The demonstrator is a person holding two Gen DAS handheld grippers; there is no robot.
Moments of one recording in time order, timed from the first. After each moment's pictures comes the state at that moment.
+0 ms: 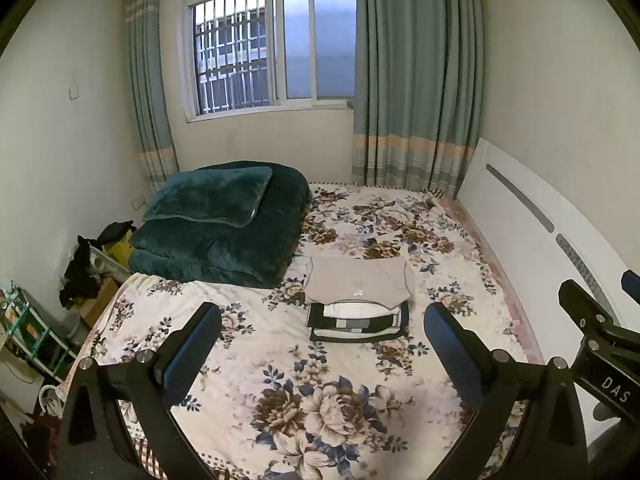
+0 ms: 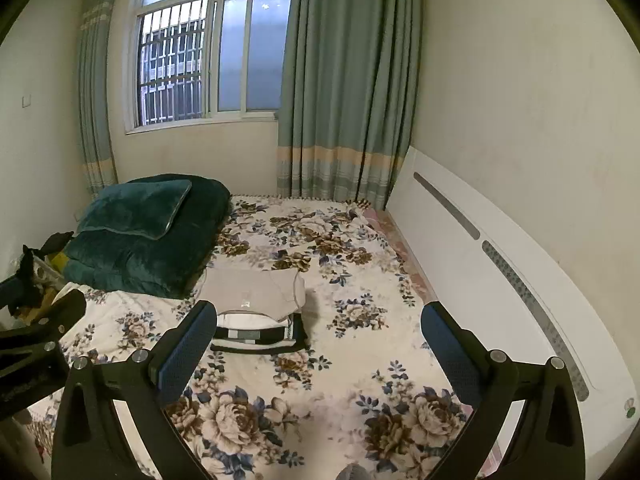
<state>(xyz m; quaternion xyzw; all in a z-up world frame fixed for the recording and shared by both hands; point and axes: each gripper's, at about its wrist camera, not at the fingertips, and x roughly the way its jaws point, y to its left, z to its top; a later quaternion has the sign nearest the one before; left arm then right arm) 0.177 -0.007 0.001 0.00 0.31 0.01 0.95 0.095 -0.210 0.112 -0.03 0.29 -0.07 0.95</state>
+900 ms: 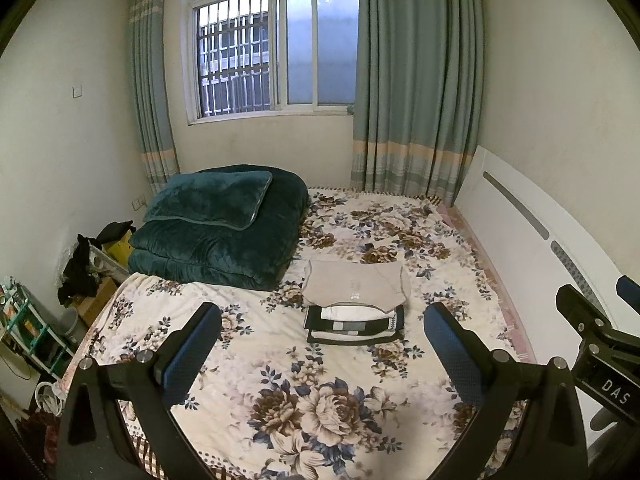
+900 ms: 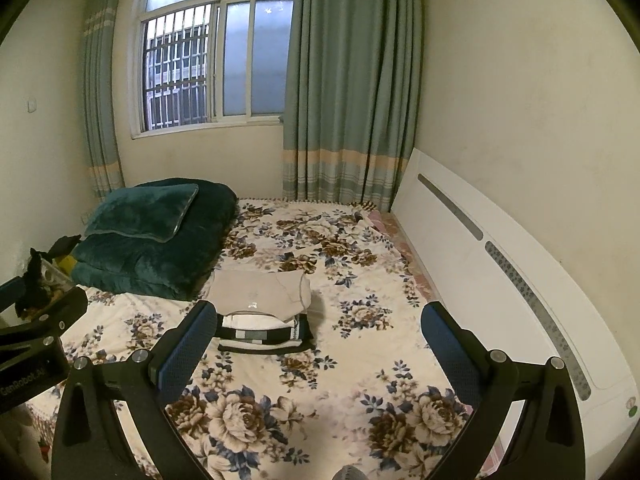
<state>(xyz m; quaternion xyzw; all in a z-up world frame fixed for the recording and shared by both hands) 0.178 -0.007 0.007 -0.01 0.31 0.00 0.95 0.087 -0.212 0.119 -0.02 0.29 -0.06 0.96</state>
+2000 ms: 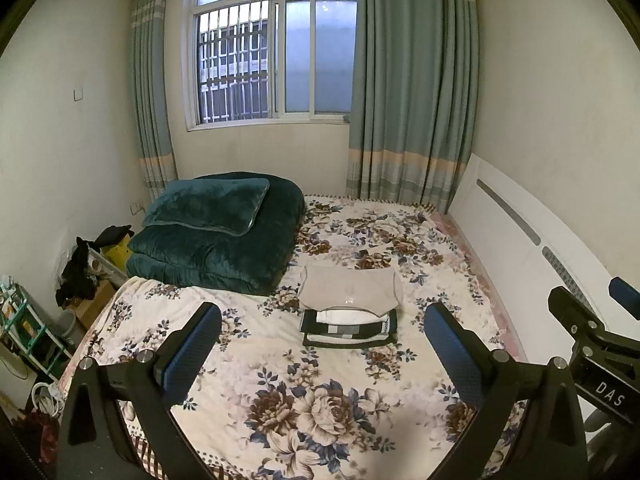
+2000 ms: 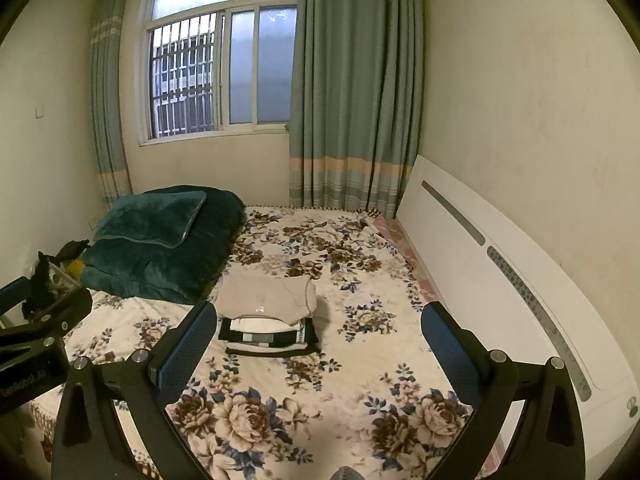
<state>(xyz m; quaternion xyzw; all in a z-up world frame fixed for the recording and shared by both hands) 0.170 -0.030 0.019 -0.01 0.30 0.01 0.95 0.079 -0.206 0.123 -0.02 0.27 -0.05 0.96</state>
